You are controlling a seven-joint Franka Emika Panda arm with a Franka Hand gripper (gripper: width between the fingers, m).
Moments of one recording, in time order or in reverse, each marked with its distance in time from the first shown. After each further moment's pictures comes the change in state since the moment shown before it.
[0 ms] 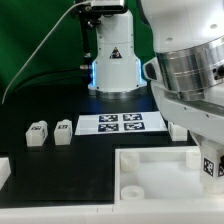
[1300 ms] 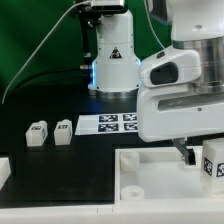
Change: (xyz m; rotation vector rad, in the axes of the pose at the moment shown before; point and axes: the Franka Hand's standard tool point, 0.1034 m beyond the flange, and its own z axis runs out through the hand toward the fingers) arm -0.001 -0.003 -0.005 -0.119 0.079 -1.218
